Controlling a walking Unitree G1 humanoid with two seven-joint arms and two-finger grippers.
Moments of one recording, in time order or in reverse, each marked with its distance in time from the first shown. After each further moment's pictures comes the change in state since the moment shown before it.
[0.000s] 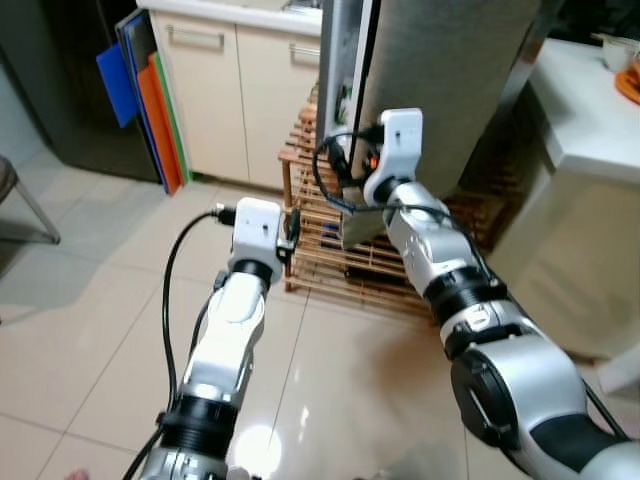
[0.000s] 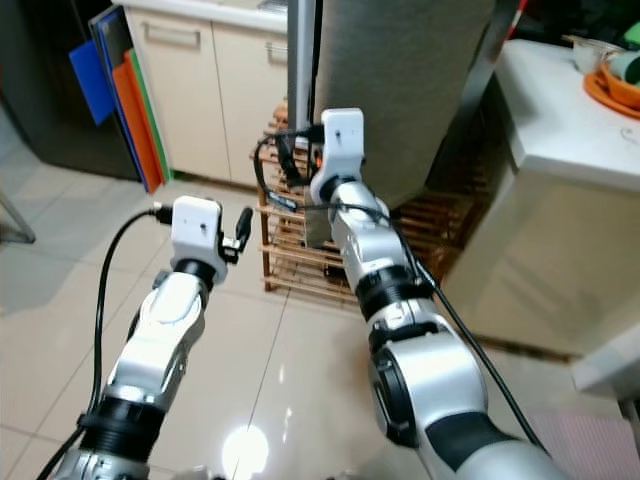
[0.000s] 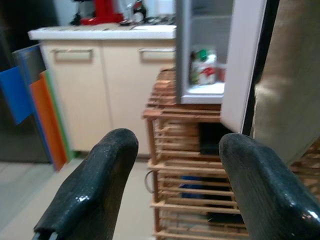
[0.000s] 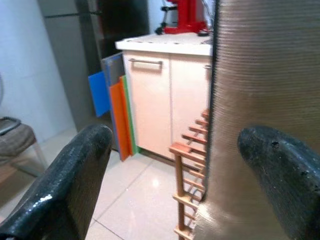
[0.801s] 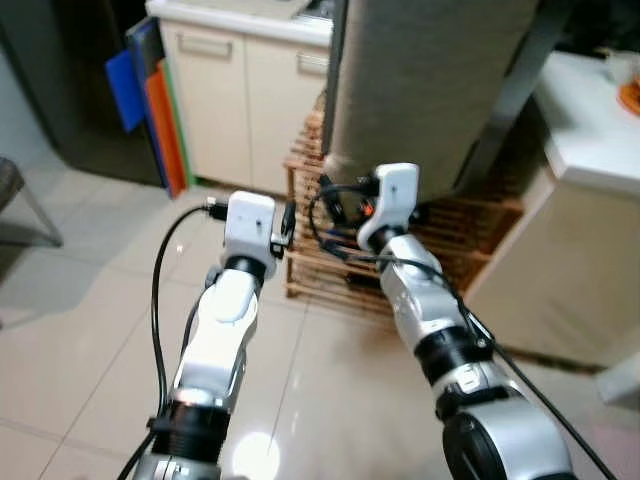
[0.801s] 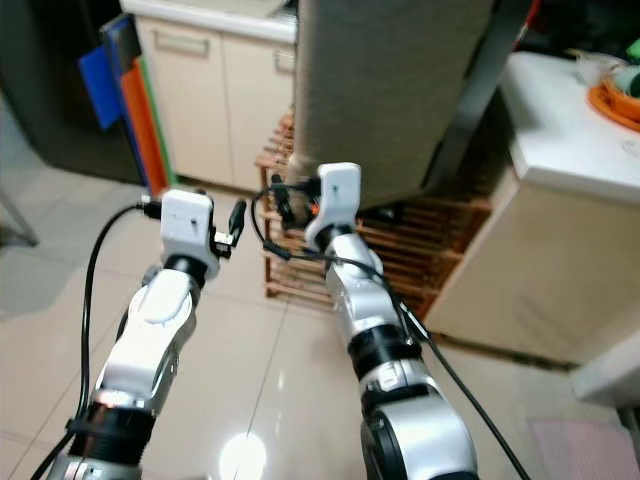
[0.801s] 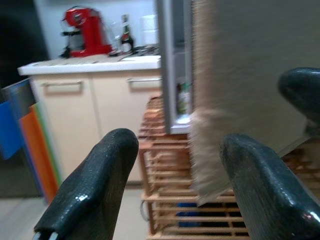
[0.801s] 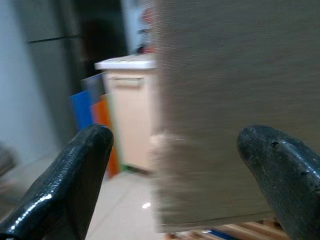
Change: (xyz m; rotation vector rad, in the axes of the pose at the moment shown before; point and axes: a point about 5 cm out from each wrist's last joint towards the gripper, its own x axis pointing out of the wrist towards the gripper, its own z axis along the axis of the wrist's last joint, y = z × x) left arm 0.008 -0.006 0.023 0.031 -0.096 -0.053; right arm -0.047 -0.009 -0.047 0.010 -0.087 -0.078
